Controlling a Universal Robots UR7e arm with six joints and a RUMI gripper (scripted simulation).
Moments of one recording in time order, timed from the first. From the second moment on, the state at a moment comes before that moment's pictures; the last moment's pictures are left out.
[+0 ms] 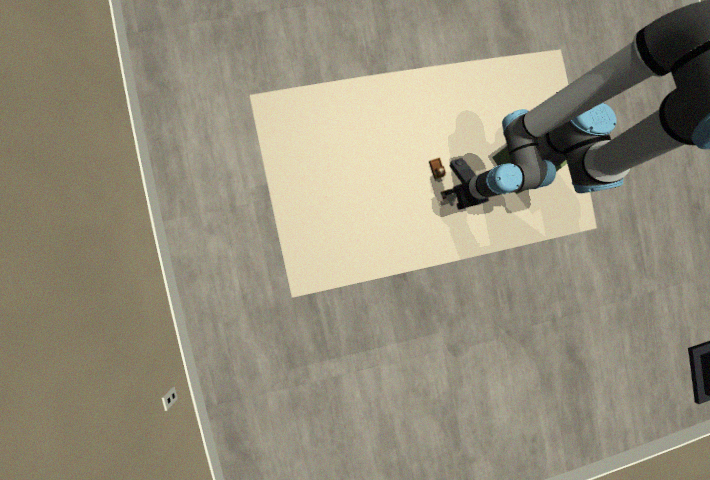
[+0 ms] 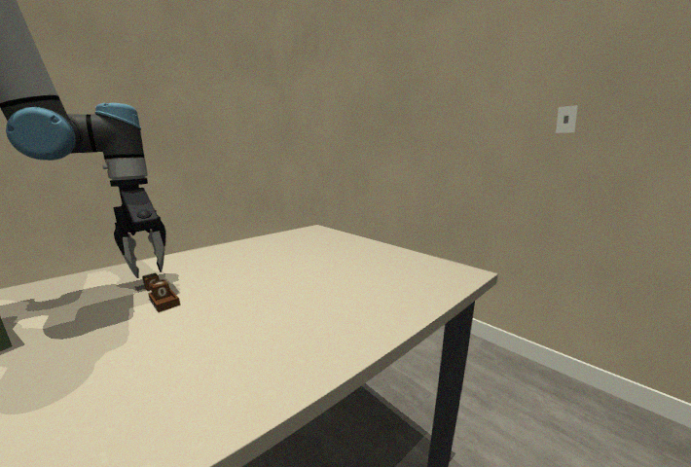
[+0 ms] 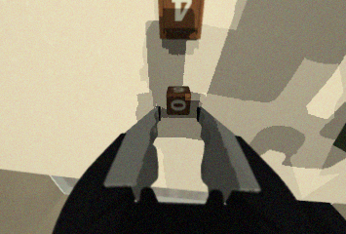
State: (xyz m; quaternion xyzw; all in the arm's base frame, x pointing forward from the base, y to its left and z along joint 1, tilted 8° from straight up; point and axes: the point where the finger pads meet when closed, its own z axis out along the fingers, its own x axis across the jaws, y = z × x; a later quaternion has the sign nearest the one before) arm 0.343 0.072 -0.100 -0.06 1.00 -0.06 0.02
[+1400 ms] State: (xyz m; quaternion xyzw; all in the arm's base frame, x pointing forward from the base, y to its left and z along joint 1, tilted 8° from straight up) arm 0.344 0.070 -0.121 -0.06 1.00 -0.06 0.02
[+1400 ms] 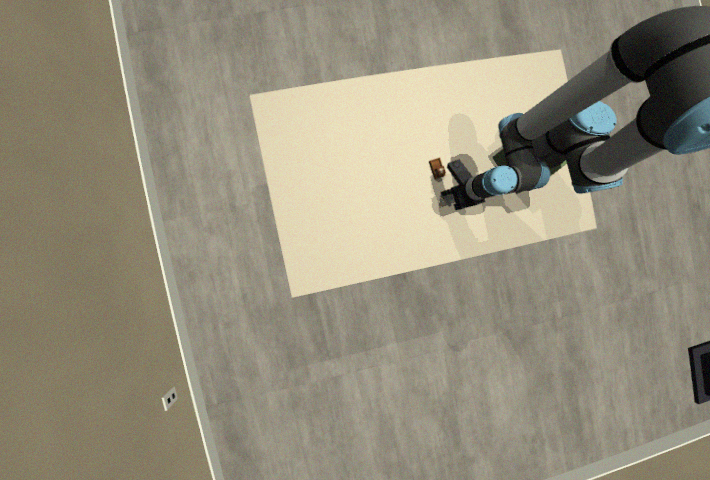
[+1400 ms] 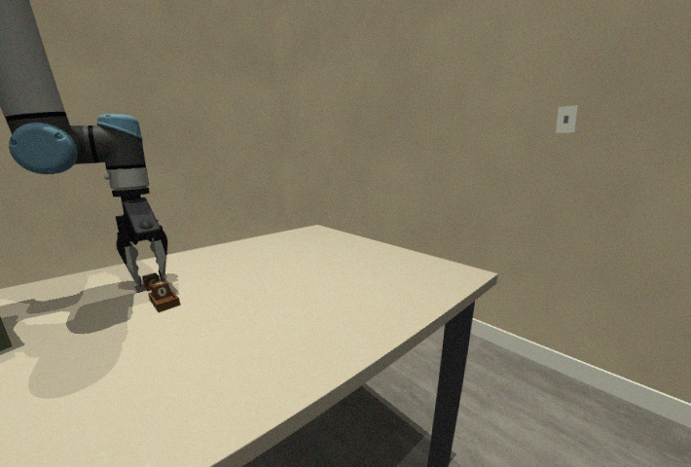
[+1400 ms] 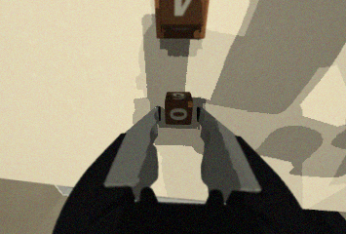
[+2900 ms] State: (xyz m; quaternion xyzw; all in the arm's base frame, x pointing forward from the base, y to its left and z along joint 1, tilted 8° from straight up) arm 0.344 0.070 -0.121 -0.06 1.00 -0.06 0.02
